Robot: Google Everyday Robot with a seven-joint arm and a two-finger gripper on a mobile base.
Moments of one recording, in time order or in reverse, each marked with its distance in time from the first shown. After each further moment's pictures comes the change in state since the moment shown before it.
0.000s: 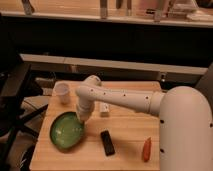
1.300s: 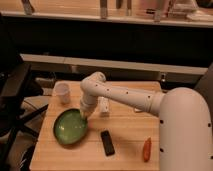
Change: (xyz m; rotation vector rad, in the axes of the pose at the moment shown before) arm 0.013 0.025 -0.007 0.032 -0.001 -0.042
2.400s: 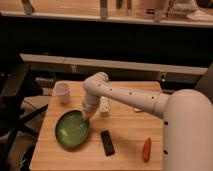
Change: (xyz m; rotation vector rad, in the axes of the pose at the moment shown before) arm -0.014 -0.001 -0.004 0.021 -0.023 -0.099
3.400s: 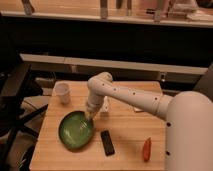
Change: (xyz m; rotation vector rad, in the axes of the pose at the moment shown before) arm -0.010 0.016 -0.001 0.015 -0.009 -0.052
